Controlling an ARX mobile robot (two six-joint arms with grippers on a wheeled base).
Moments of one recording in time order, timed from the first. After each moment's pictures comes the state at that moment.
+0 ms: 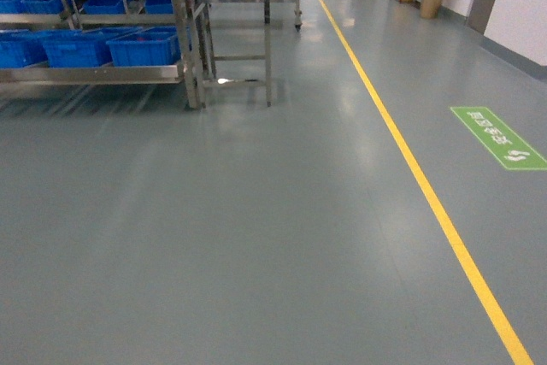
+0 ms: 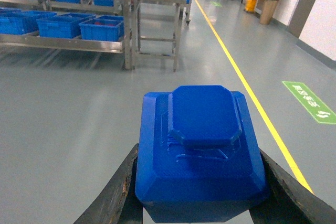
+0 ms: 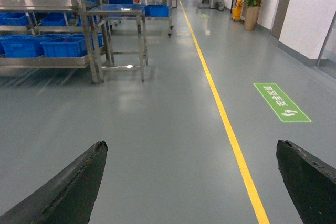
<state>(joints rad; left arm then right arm) -0.33 0.38 0.22 0.08 -0.34 -0.13 0.00 0.01 0.01 -0.01 0.00 0.00</state>
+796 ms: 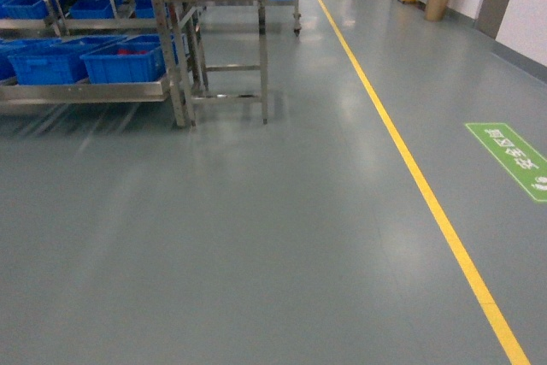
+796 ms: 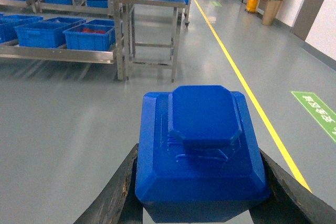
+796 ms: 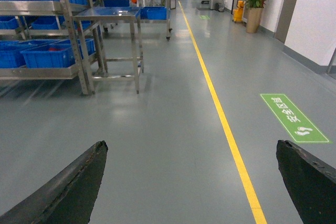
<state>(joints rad) -0.33 0.38 0.22 0.08 -0.34 -0.13 0.00 0.01 0.01 -0.01 0.00 0.00</state>
